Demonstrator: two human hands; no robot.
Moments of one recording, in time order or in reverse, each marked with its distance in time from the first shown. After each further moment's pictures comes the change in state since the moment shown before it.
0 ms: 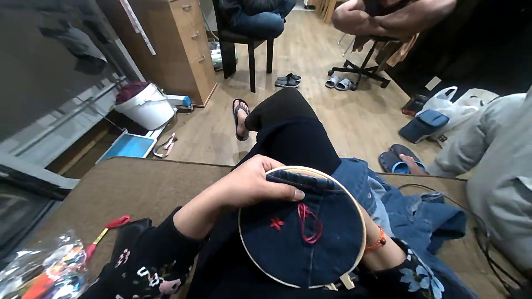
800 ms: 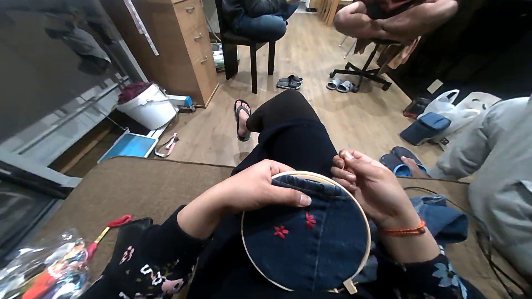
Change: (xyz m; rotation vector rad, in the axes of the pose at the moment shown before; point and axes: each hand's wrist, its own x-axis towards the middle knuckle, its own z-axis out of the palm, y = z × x) left_hand -0.001 0.003 0.001 -0.092 -0.125 -0.005; right_hand 0.021 -0.057 -0.002 -0.014 0.504 0.096
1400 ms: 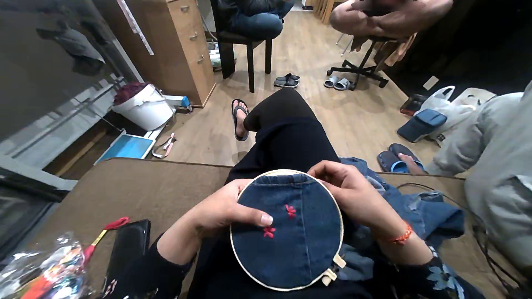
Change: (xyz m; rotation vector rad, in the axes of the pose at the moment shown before) left_hand -0.041 -0.054 -0.009 -0.321 0.071 -0.032; right_hand -0.005 0.012 -0.001 -0.755 -0.249 -0.182
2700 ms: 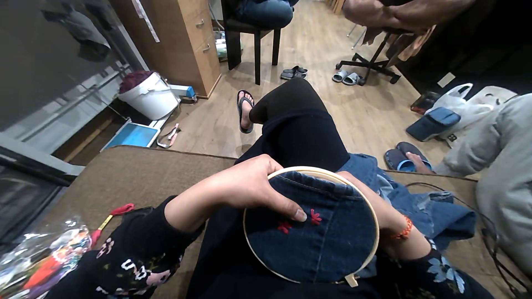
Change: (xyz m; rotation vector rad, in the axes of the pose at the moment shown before) left_hand 0.028 0.055 0.021 0.635 -0.055 -0.118; right_hand 0.002 0.004 0.002 0.164 -0.432 -0.372
